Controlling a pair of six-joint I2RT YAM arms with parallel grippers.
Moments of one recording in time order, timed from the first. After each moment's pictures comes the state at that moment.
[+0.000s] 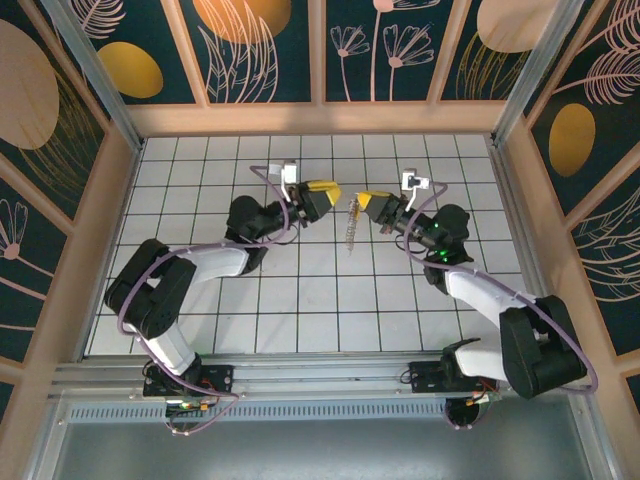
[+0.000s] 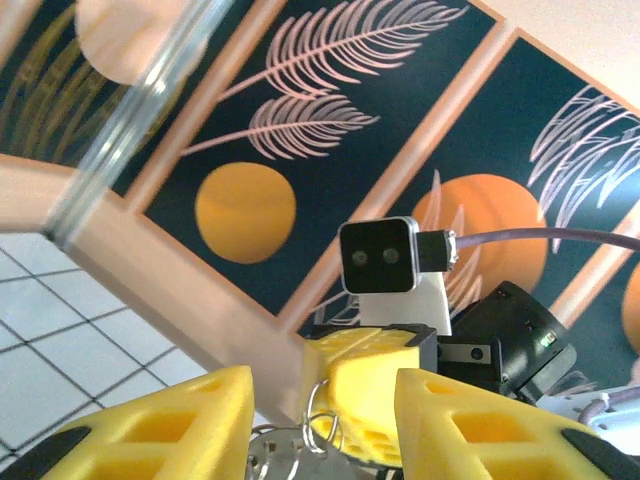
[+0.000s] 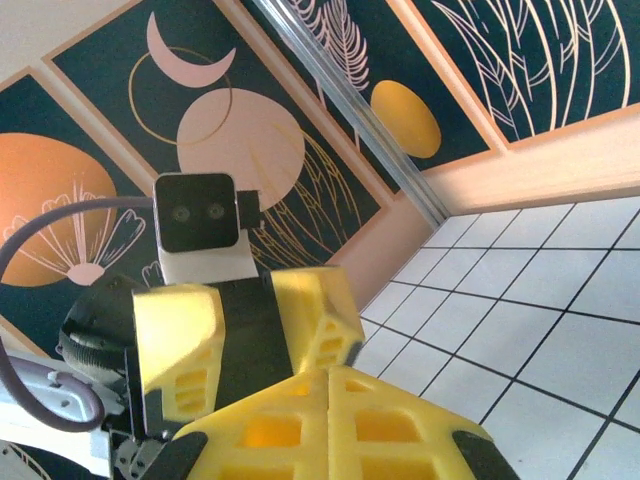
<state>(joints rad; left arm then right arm) -0.58 1.70 0.84 1.22 0.64 -0.88 0.33 1.27 0.56 0.92 -0.73 0.81</state>
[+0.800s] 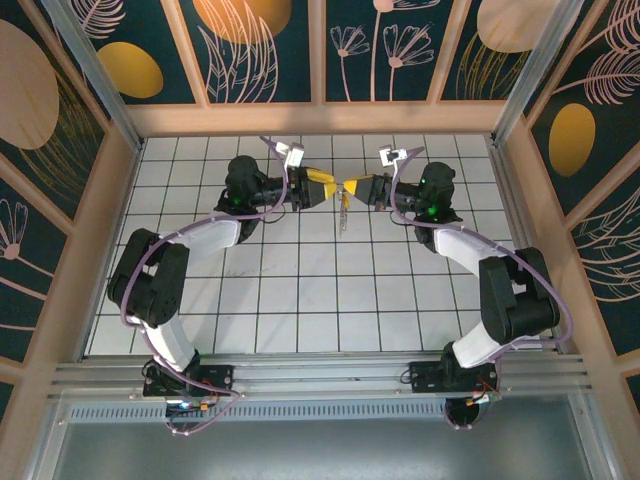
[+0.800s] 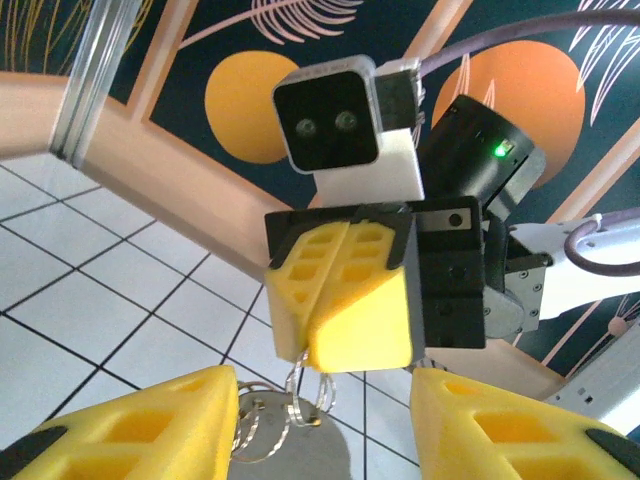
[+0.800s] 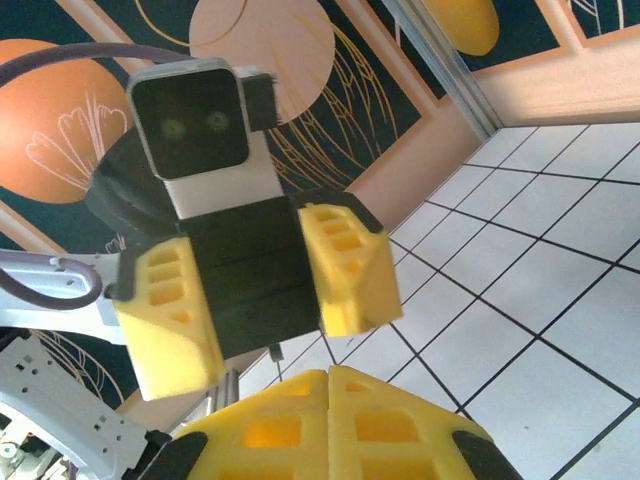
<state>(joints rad) -0.45 1.77 1.08 0.79 1.00 -0.64 0.28 1.56 0.86 0.76 -1.04 0.73</state>
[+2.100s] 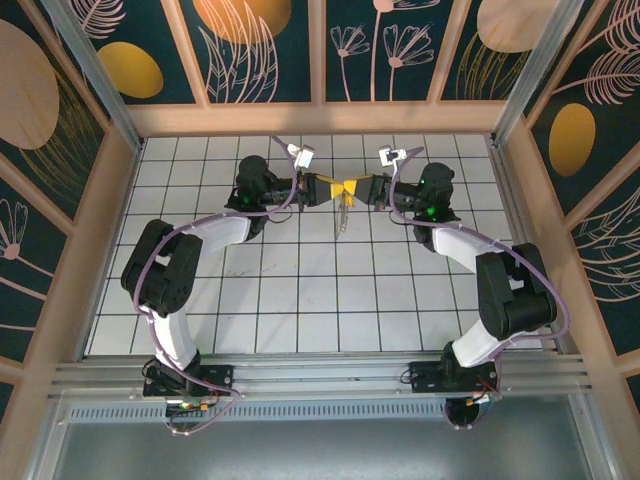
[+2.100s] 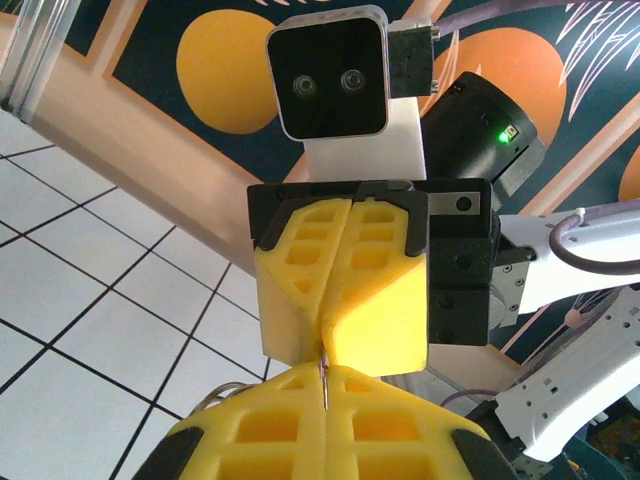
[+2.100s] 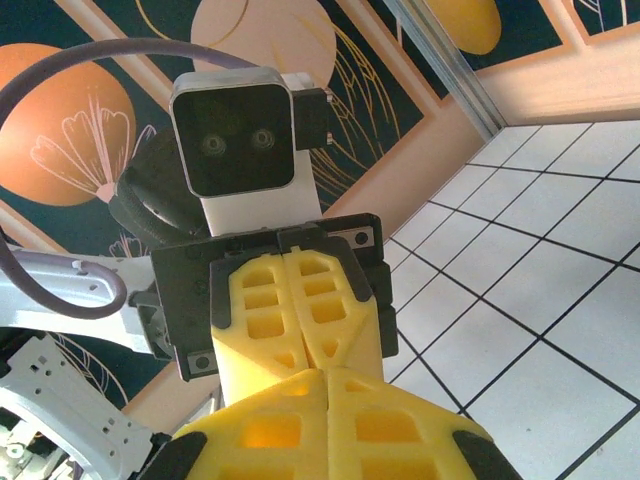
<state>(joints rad) -0.48 1.86 1.13 0.84 1.05 -0.74 0.28 1.59 0.86 0.81 -1.05 0.76</state>
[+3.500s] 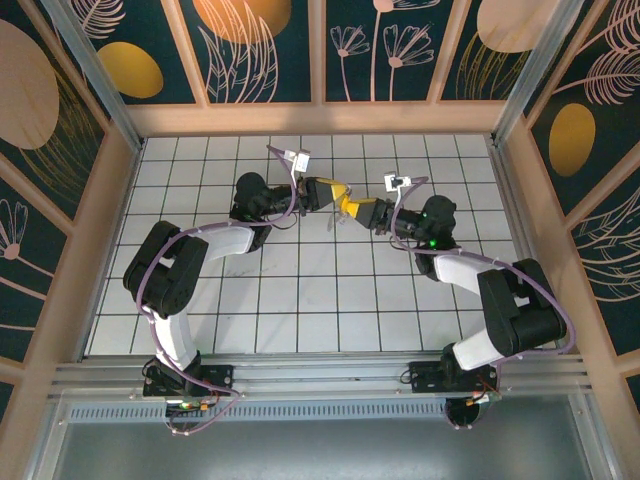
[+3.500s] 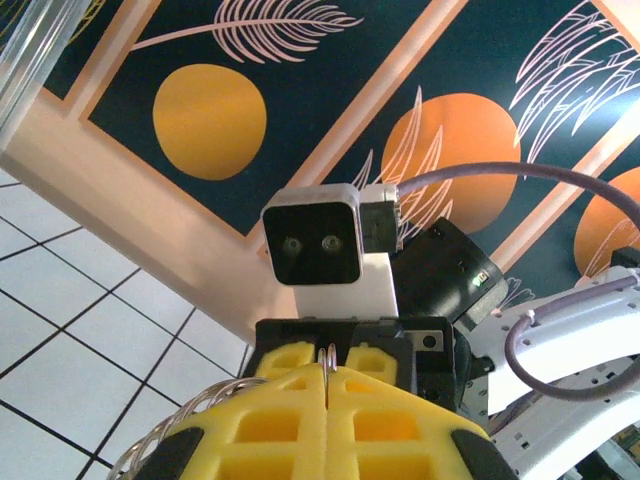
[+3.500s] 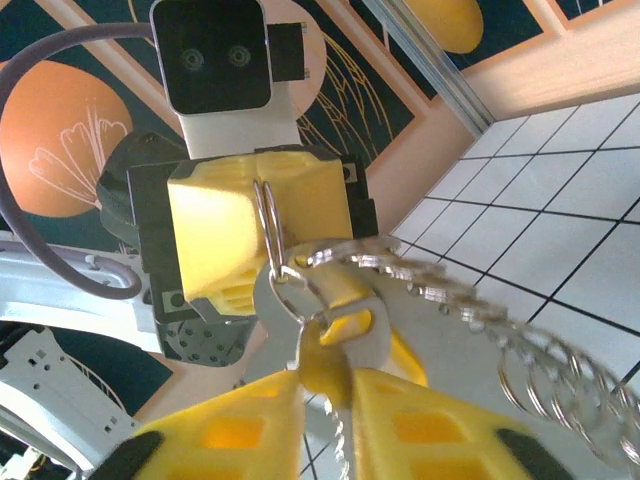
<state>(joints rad) -0.52 1.86 1.03 1.14 0.94 -0.95 0.32 1.48 0.59 1.02 -0.93 0.83</state>
